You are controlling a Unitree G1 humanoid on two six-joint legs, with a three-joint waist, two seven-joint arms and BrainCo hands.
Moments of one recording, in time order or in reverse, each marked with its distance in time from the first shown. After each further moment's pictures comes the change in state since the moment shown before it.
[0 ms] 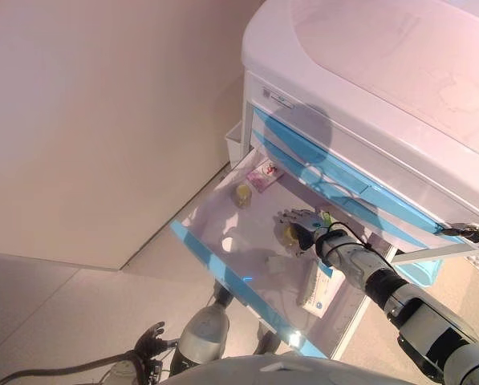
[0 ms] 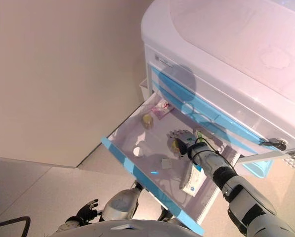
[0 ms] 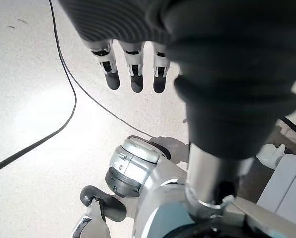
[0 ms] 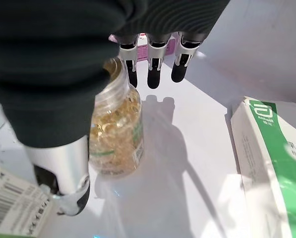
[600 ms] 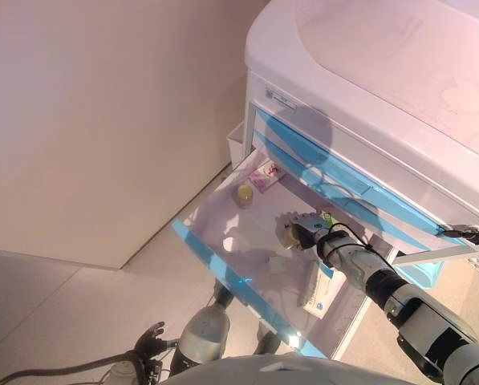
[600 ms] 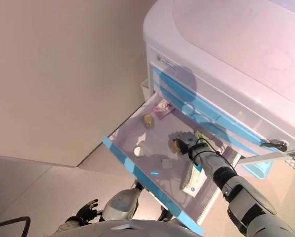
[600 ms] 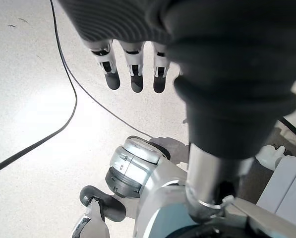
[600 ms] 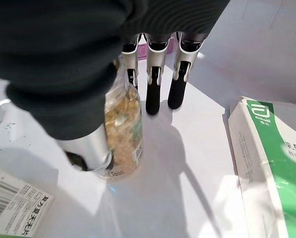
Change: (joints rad) left arm -0.001 0.002 0.000 0.000 0.001 0.000 -0.001; right arm -0.001 0.002 0.000 0.015 -0.015 -0.002 -0.012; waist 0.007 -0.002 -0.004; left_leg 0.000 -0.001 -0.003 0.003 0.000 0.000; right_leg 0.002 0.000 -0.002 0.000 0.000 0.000
